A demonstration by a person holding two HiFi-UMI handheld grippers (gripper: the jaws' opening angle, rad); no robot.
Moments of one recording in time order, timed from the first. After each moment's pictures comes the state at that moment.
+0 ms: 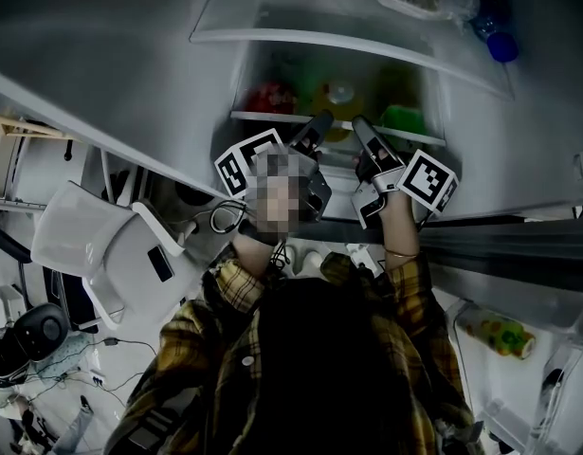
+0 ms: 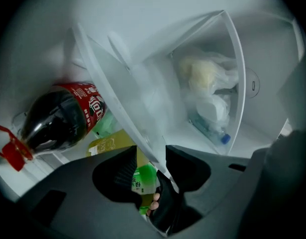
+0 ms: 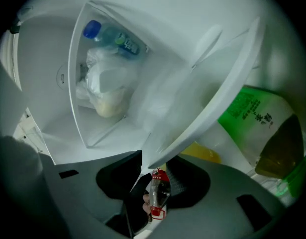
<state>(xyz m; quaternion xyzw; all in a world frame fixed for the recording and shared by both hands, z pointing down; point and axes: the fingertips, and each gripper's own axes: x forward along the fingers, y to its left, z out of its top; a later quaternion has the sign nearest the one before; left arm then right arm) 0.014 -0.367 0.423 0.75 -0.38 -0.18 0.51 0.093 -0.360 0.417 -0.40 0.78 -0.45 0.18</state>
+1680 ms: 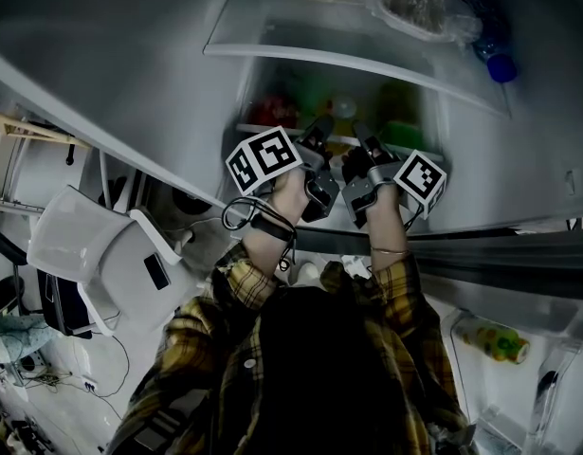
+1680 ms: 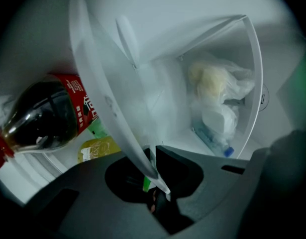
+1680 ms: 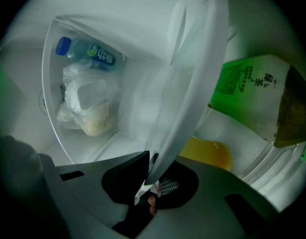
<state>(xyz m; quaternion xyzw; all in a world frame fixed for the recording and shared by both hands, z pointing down) 0.020 -0.391 0.426 0.72 -0.37 -0.21 0.54 0.090 -0.384 0.425 -0.40 0.69 -0.54 0.28</state>
